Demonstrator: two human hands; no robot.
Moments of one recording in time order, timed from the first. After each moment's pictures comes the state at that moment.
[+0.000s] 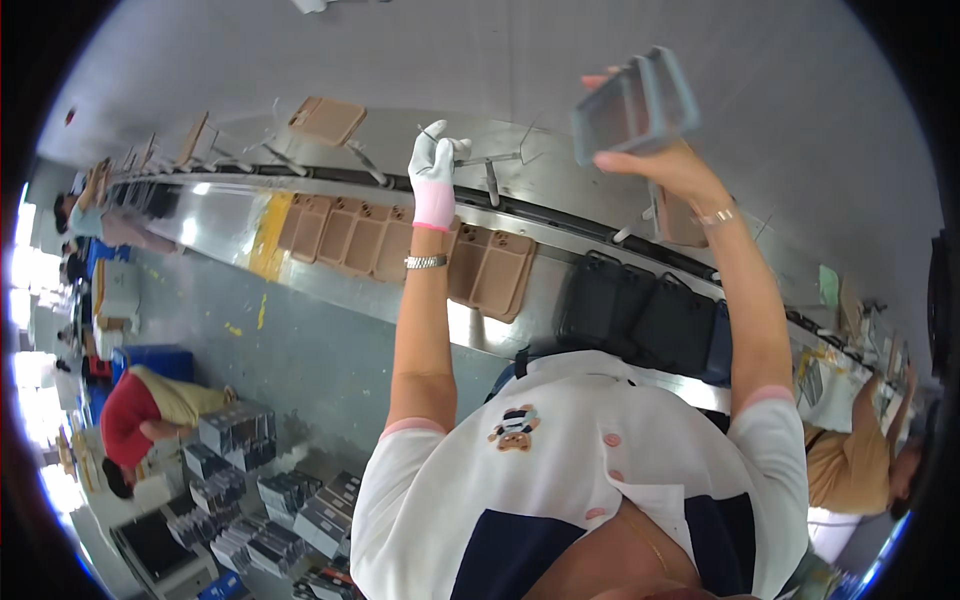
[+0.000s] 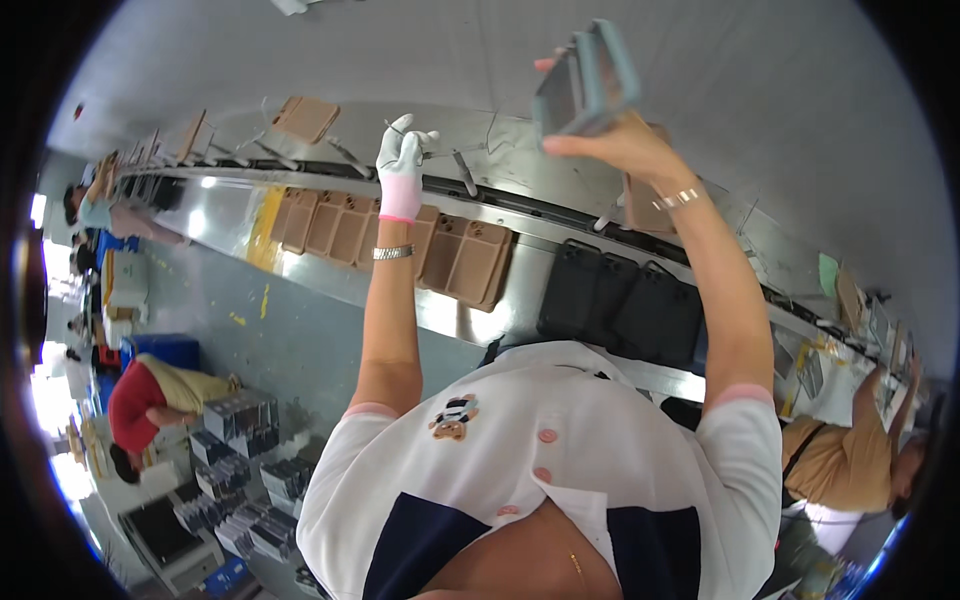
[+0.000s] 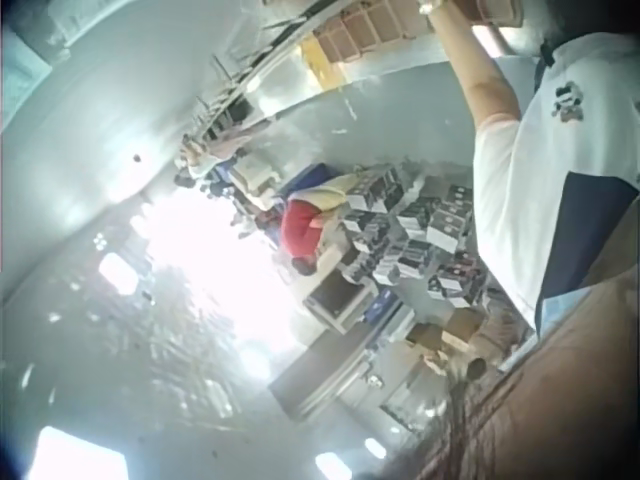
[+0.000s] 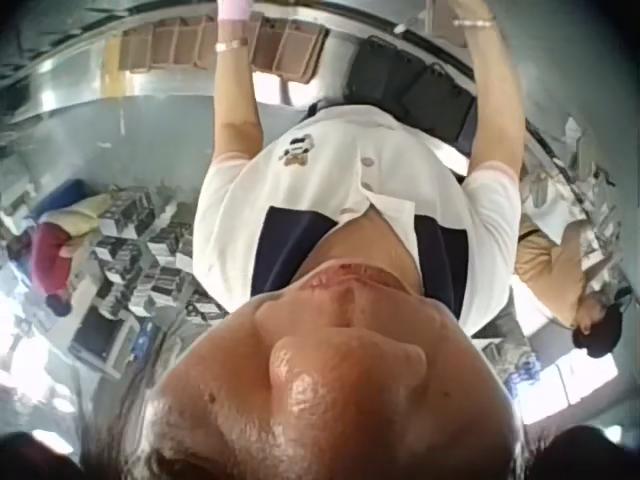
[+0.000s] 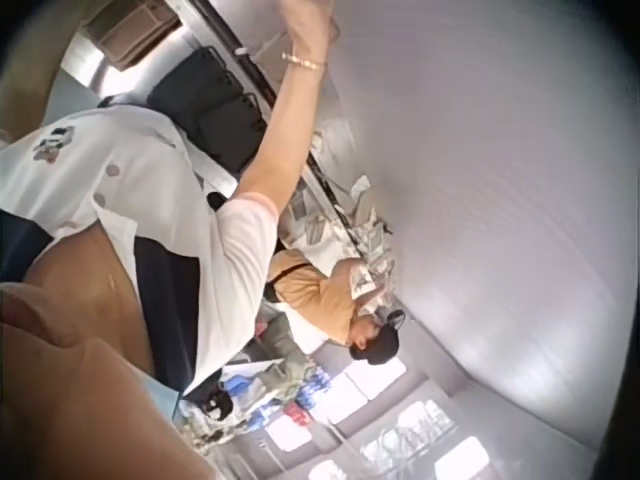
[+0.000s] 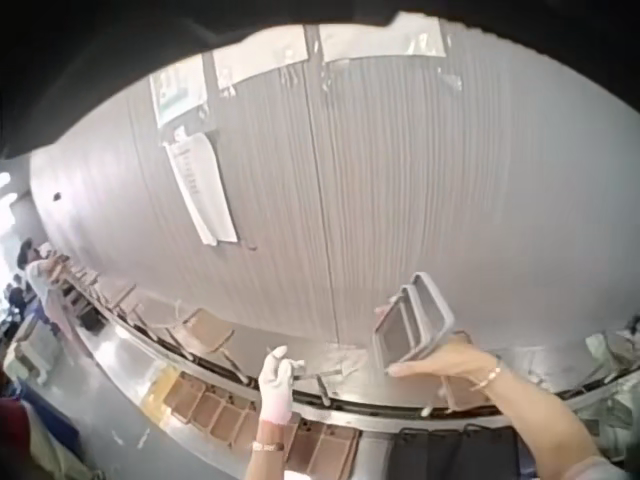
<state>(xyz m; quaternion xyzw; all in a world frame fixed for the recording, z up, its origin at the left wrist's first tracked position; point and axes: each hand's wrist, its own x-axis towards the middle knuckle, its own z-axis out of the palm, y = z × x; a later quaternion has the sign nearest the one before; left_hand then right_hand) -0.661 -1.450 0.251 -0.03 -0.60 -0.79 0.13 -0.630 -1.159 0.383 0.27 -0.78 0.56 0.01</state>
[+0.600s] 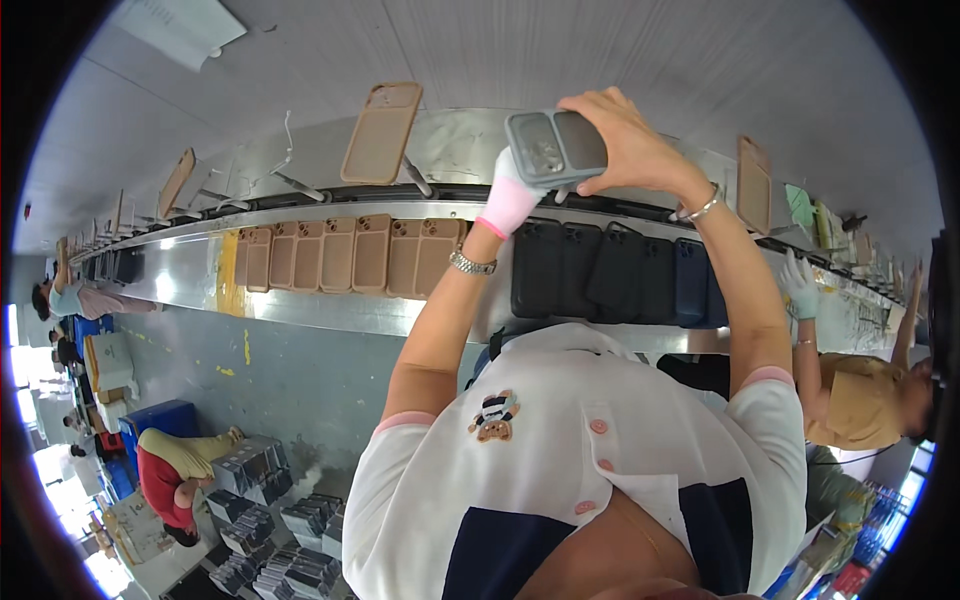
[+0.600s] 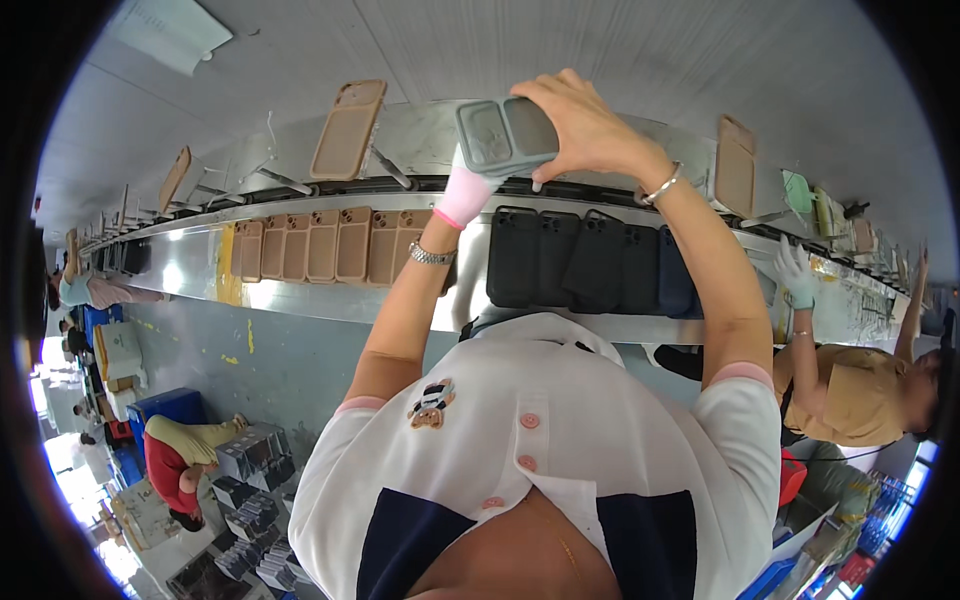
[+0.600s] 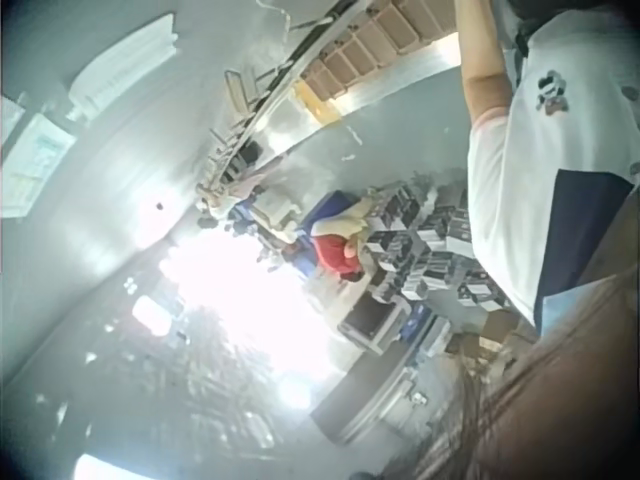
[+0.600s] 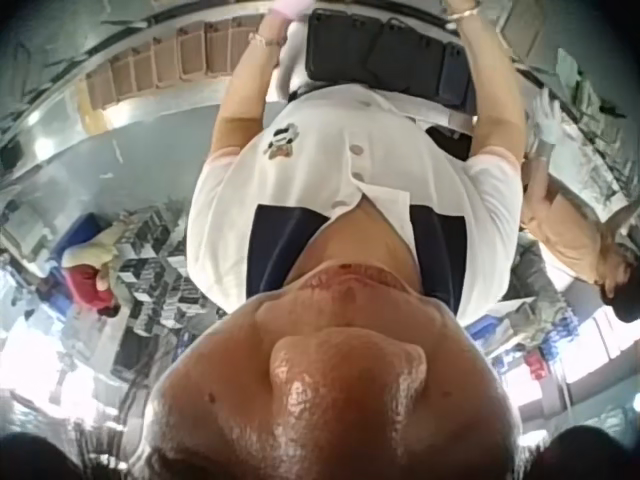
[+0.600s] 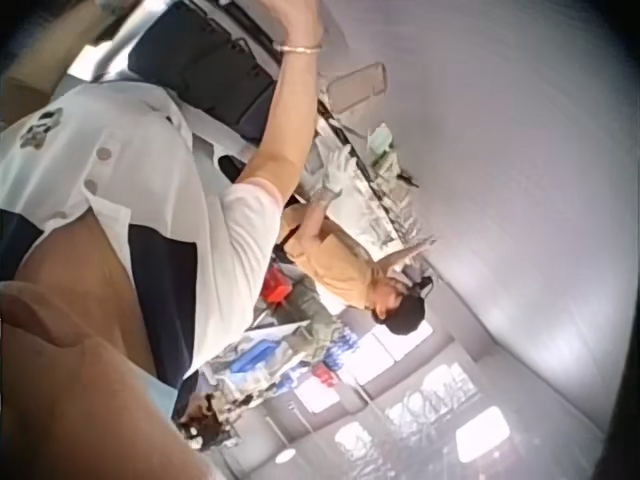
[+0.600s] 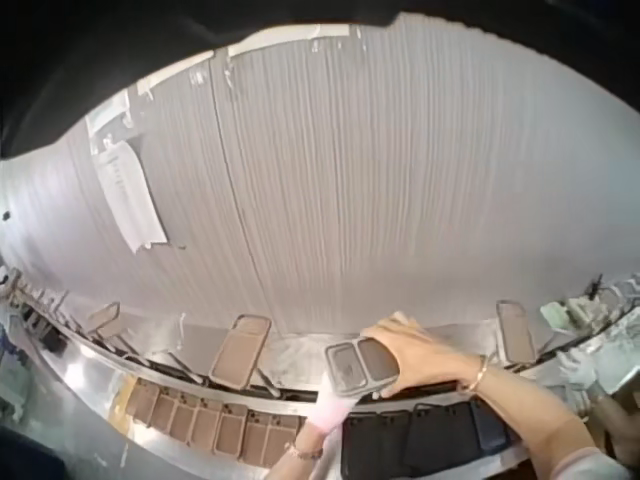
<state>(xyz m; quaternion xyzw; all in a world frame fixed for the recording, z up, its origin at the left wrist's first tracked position) -0.588 -1.266 0.267 -0.26 -0.65 -0.71 -0.06 -0.565 -1.082 0.374 0.24 -0.95 0.21 0.02</state>
